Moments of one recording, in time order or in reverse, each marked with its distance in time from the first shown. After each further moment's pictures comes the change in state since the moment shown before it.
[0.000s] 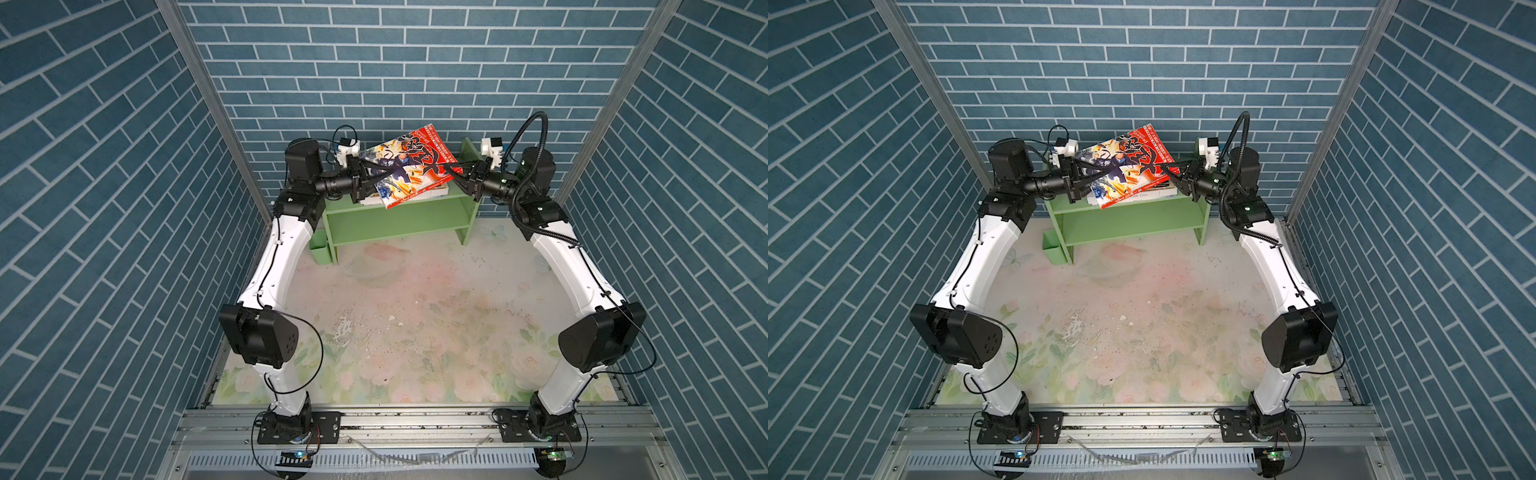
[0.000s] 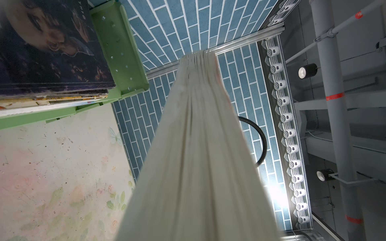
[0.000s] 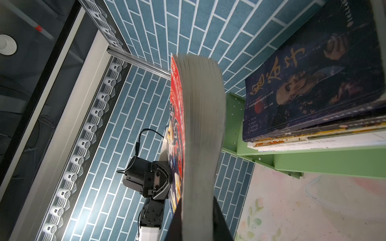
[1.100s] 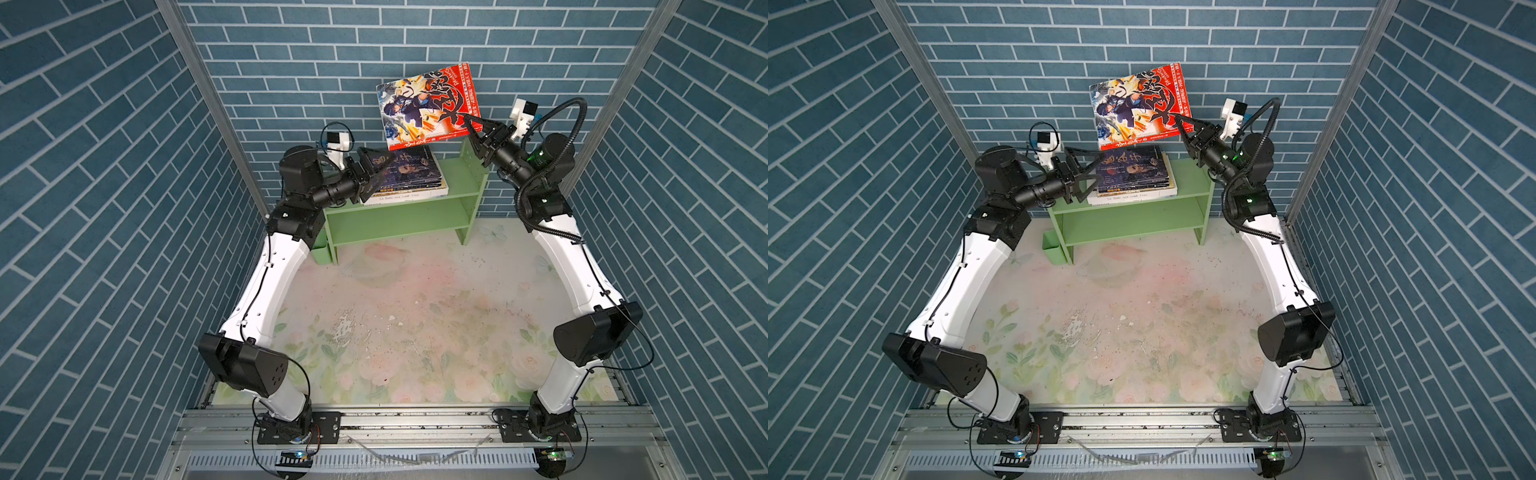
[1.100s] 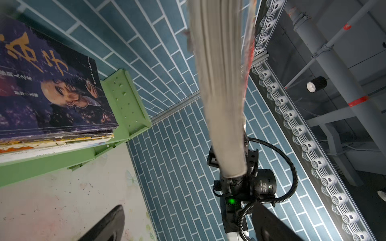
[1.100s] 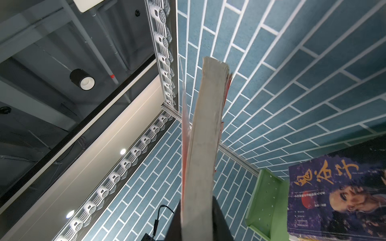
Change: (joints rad) left arm -0.082 -0.179 -0.155 0.021 -0.346 0.166; right arm 0.015 0.076 0.211 0.277 0.242 0.096
